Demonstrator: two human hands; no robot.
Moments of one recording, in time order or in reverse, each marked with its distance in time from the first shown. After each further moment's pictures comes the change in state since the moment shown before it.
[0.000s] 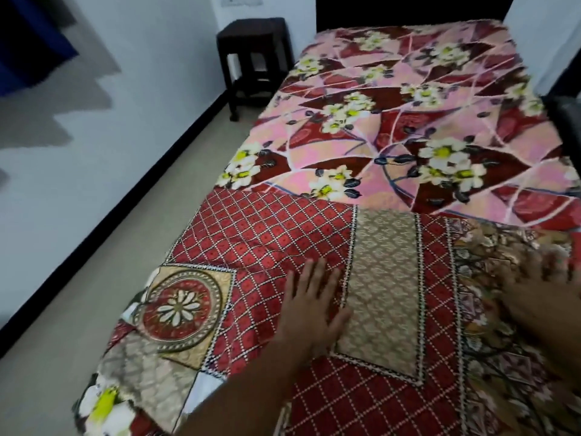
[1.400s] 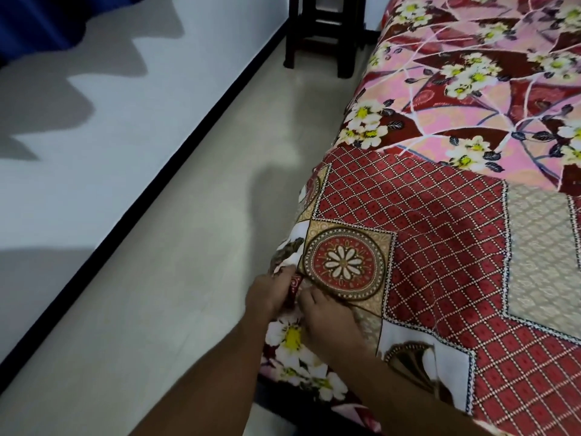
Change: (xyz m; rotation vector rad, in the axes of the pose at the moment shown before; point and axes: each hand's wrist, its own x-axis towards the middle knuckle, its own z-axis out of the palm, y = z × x) left_hand -0.199 -0.331 -0.042 -1.099 -0.190 -1.118; right_hand -0.264 -0.564 -0.202 0.601 0.175 -0.681
